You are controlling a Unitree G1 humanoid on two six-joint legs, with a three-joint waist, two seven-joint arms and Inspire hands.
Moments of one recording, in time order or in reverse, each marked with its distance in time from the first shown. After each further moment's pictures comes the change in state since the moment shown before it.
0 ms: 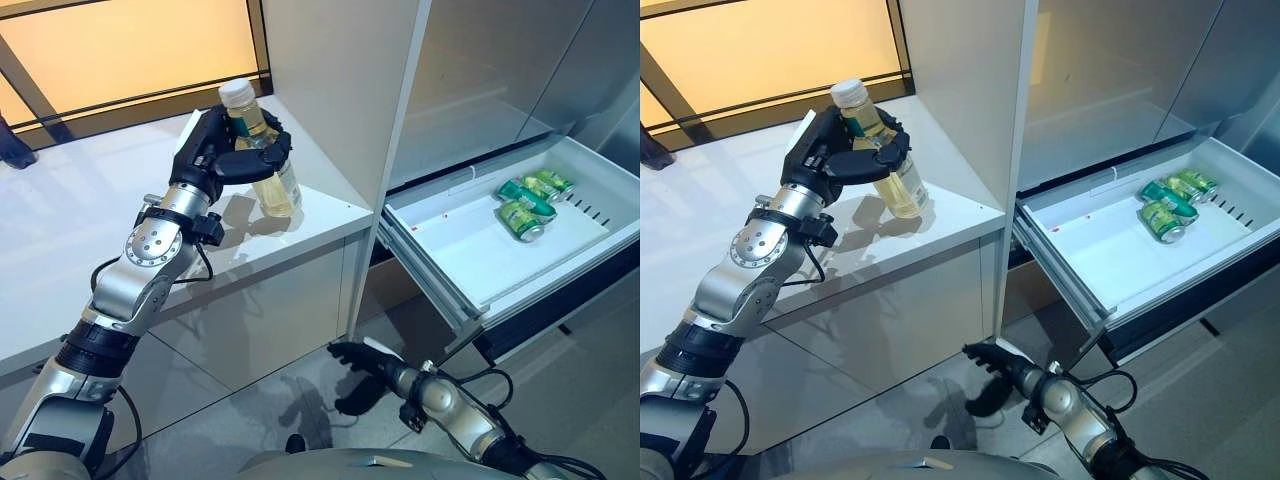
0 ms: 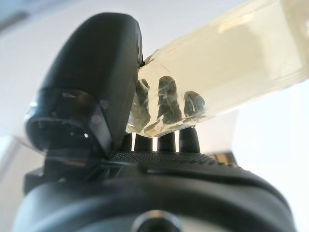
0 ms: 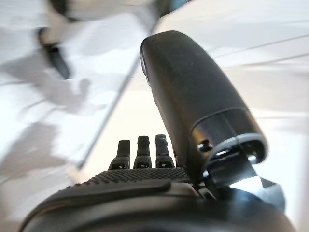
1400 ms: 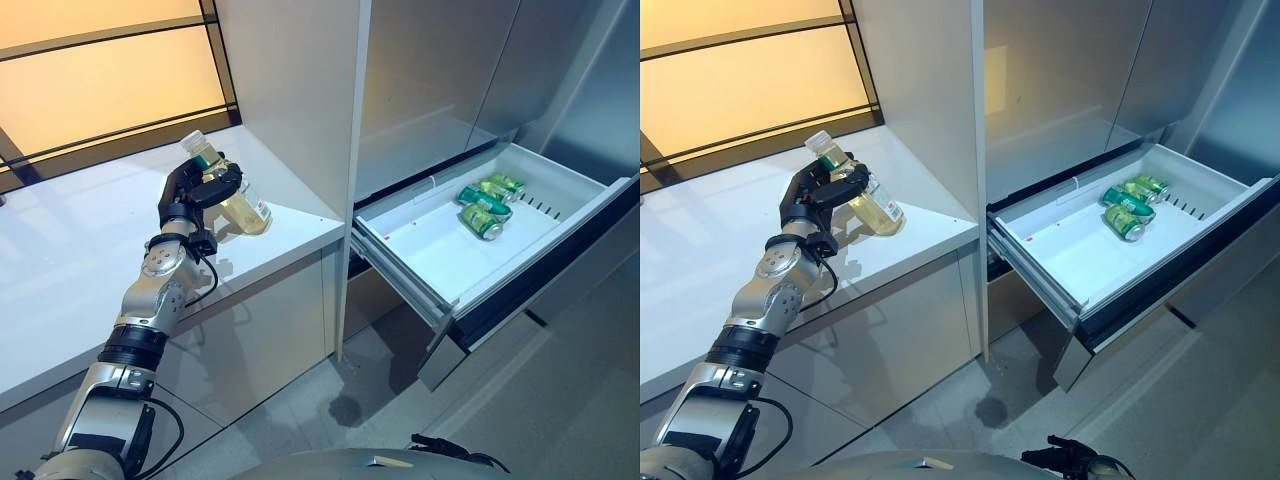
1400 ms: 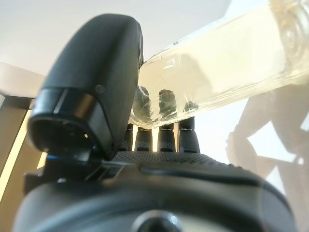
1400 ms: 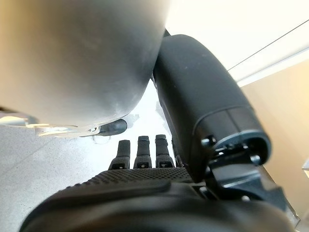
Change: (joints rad) left arm -0.001 -0.206 0.138 0.441 -0.070 0.042 0.168; right arm 0.086 0.146 -0.407 0.803 0.277 0.075 -0.172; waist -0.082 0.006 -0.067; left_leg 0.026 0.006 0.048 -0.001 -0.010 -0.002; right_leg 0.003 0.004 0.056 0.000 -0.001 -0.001
